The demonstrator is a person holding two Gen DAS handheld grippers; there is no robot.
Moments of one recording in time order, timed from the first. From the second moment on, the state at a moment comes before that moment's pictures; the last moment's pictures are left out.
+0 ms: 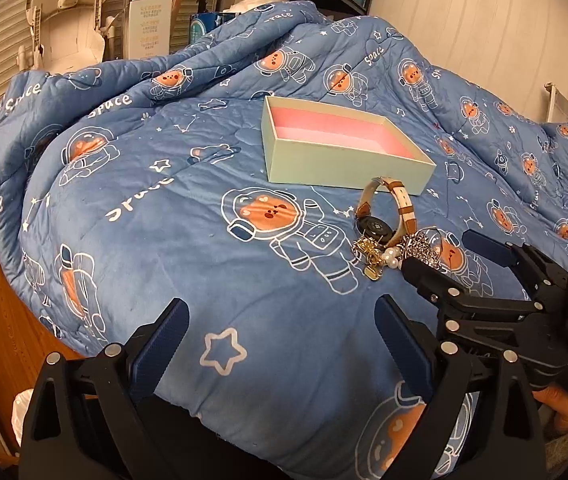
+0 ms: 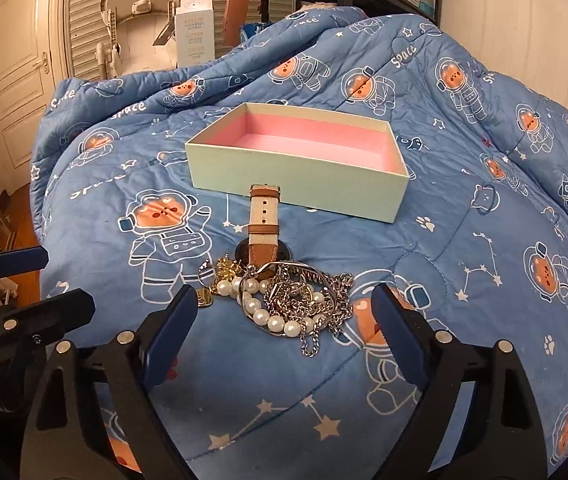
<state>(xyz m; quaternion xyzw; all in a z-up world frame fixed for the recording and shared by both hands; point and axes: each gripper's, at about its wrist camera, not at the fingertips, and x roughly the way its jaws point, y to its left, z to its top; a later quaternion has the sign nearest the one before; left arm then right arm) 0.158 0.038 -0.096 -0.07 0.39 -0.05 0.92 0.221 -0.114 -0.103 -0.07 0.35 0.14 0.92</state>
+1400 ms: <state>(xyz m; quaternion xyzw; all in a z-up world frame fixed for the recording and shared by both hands) 0.267 -0.038 -0.097 -0.11 0.42 -0.18 0.88 0.197 -0.186 -0.100 0.00 0.39 0.16 0.91</state>
